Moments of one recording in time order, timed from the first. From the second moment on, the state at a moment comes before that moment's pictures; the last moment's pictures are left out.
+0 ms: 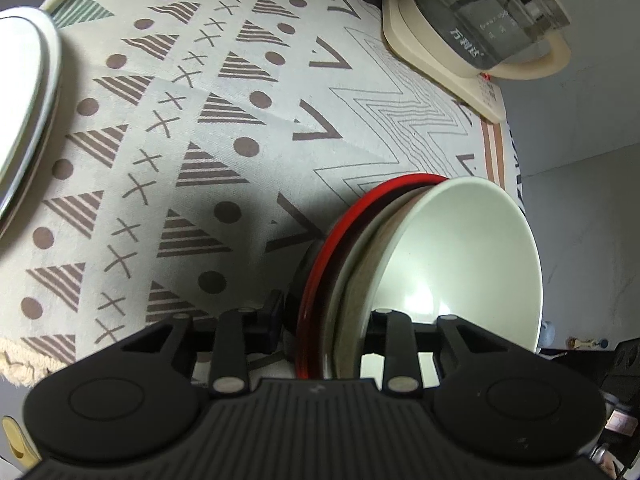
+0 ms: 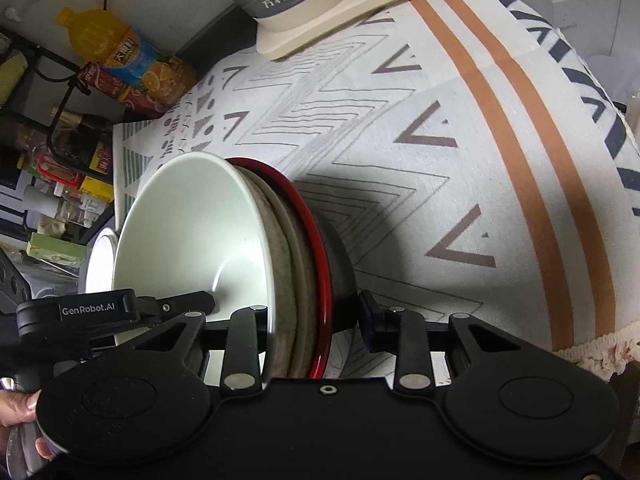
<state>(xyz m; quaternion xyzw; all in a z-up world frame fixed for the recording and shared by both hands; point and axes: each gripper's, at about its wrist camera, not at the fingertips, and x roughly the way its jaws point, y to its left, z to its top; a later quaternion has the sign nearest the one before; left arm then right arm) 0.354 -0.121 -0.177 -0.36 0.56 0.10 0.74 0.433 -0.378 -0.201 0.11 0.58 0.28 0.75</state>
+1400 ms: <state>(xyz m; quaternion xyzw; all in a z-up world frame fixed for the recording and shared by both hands) 0.296 0.046 -0.096 -0.38 0.48 0.09 0.78 0.386 -0.221 -0.113 0.14 0.52 0.30 0.79</state>
